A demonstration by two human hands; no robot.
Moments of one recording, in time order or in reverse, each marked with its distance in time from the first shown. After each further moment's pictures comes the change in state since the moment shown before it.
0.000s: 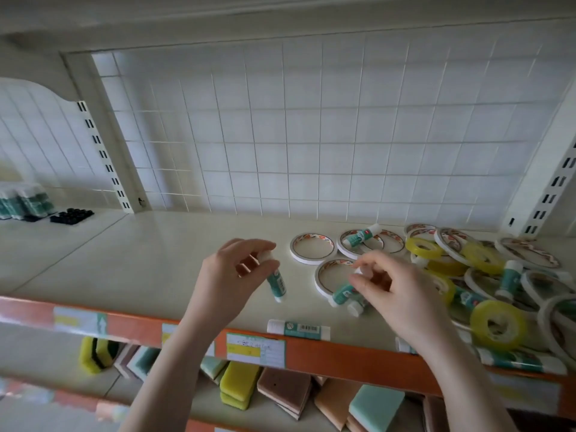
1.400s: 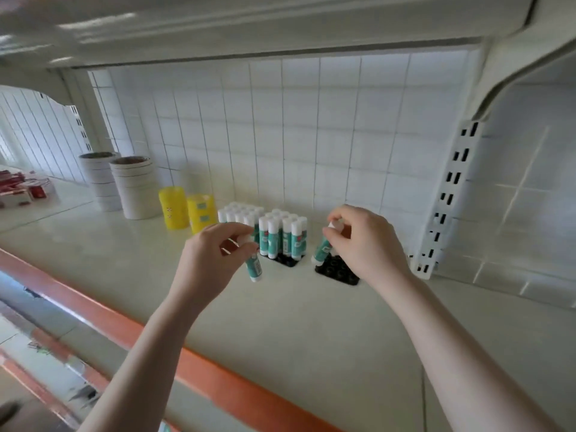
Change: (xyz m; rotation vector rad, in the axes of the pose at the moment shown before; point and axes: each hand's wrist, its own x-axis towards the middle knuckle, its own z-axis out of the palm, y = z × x) left_hand 0.135 -0.400 -0.494 0.266 0.320 -0.146; right_hand 0.278 -0.429 0.483 0.021 -0.115 -0.181
